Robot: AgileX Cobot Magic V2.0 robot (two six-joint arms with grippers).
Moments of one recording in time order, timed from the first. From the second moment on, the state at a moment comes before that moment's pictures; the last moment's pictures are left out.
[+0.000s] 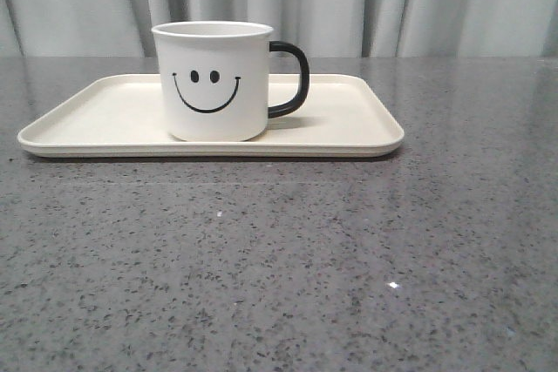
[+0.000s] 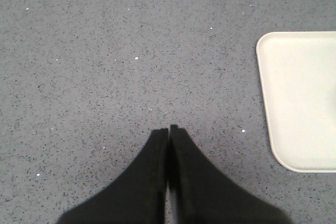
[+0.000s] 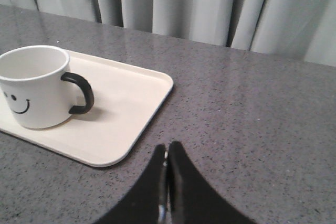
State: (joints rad) left arm 0.22 1.05 -1.40 -0.16 1.18 0.15; right arm -0.19 0.51 -0.46 1.18 0.60 -1.21
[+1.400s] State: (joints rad) left arm 0.22 1.05 -1.40 -0.22 1.17 0.16; right arm -0.17 0.51 -0.45 1.22 0.71 -1.21
